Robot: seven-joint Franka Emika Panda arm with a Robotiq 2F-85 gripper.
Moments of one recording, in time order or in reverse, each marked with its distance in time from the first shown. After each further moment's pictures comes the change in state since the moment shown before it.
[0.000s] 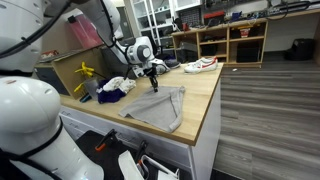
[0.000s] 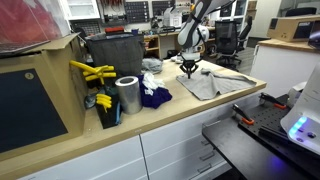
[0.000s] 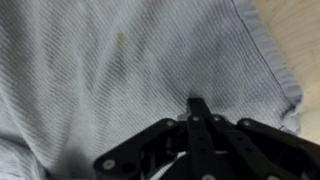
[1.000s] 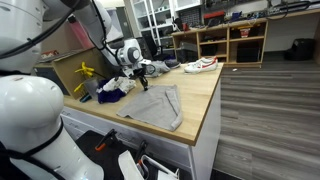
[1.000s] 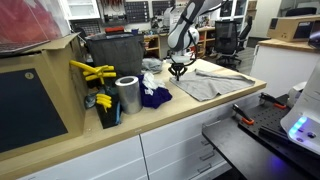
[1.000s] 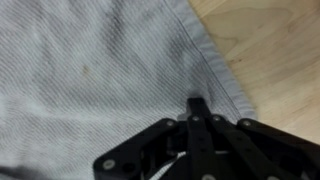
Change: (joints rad) arm 0.103 0.023 0.034 0.033 -0.001 0.040 0.003
